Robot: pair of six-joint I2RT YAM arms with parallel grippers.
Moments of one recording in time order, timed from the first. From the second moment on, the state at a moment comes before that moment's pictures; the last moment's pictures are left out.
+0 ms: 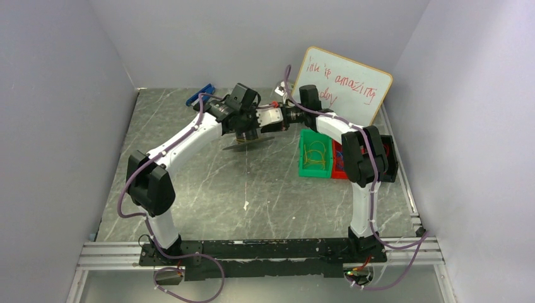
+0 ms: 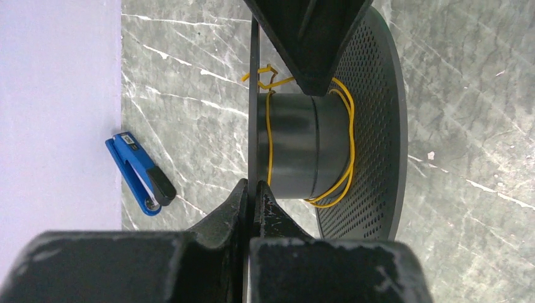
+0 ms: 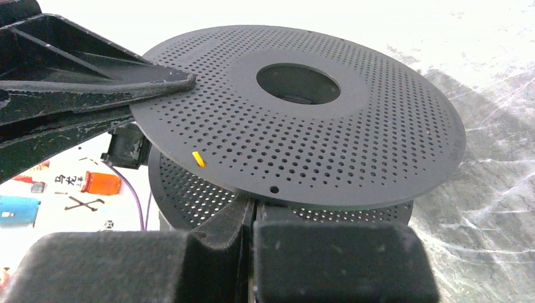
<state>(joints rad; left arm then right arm) -0.62 1.78 1.66 -0.72 -0.02 0.79 0.32 2.08 1.50 0.04 -1.14 0.33</state>
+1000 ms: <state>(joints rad) -0.66 1.76 1.60 -0.65 -0.12 0.90 0.33 2.18 1.50 0.22 -1.26 0.53</state>
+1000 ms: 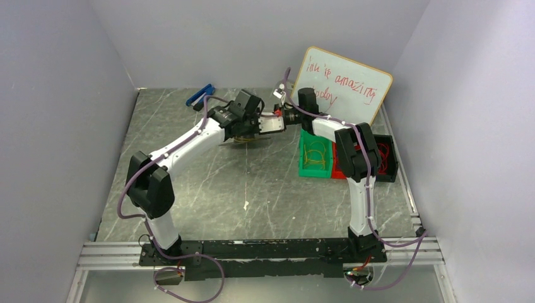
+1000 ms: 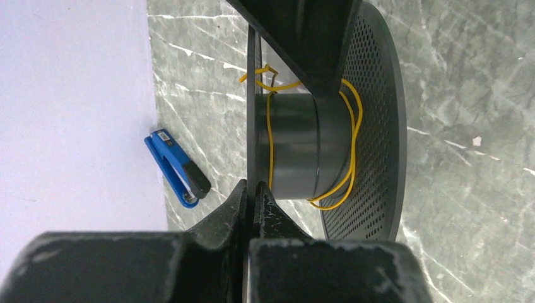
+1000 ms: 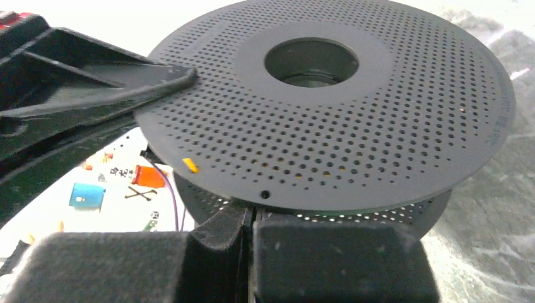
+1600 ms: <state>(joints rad) -0.68 1.75 1.55 -0.61 -0.18 0.96 0.32 2.18 1.47 0.38 -1.31 0.63</state>
